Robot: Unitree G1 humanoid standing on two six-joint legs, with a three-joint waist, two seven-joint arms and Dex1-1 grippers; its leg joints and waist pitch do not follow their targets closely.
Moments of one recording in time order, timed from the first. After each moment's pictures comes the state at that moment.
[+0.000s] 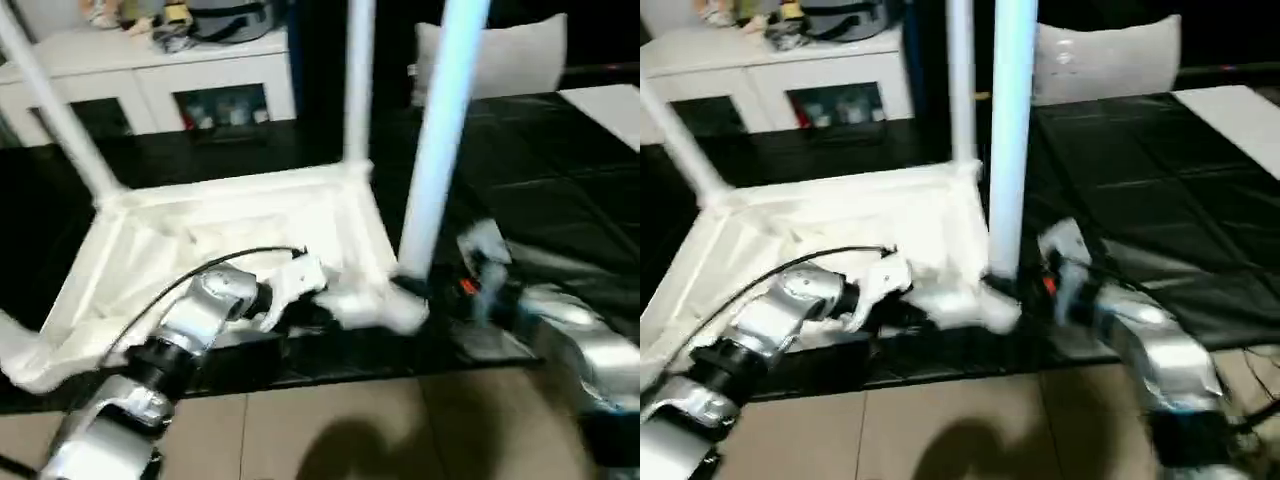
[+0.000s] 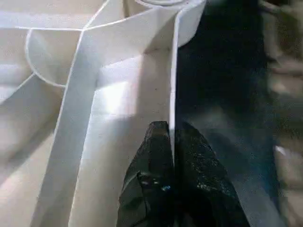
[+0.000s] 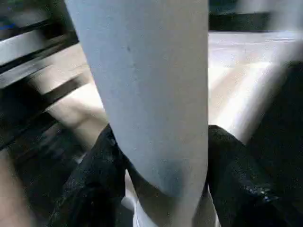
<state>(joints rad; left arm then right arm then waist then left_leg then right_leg) -0.61 0.26 -0.35 0.54 0.03 0.28 -1.03 -0.32 -0.35 -0.01 0.08 0.32 0.54 0.69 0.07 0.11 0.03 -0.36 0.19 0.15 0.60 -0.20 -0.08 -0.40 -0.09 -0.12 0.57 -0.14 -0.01</state>
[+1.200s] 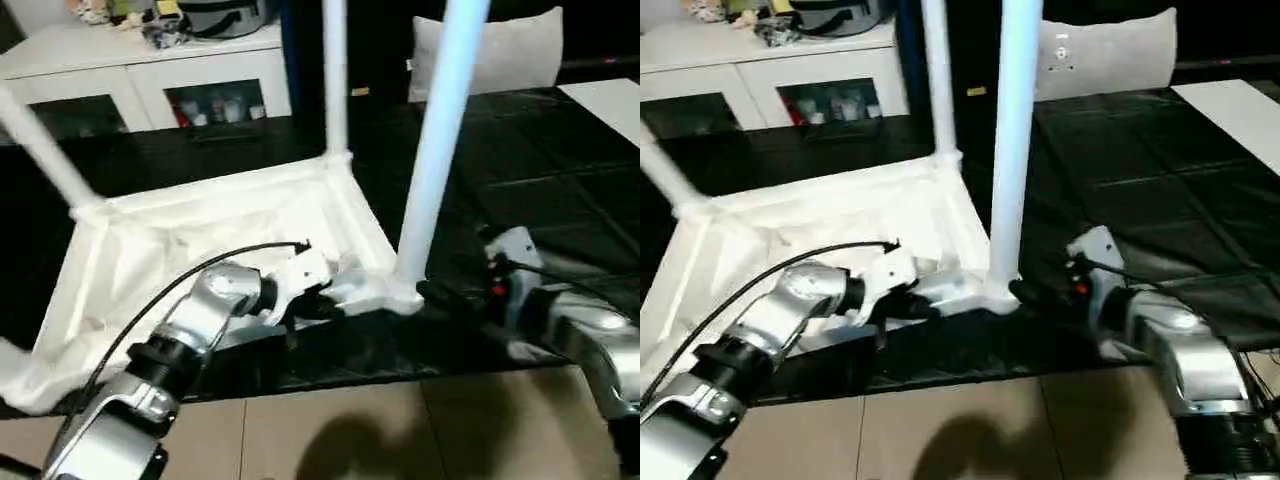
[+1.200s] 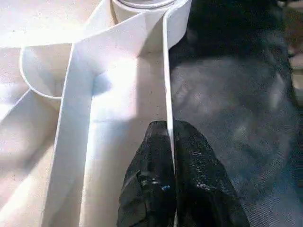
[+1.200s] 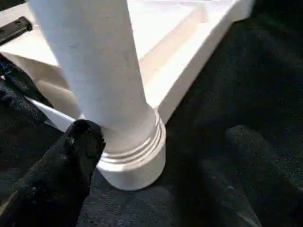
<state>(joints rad) -0.60 0.31 -0.39 0.55 0.04 0.12 -1.11 -0.24 -0.53 -0.03 0.12 0.29 0.45 0.86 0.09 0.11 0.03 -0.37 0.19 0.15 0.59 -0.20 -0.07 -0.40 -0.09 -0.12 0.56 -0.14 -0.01</state>
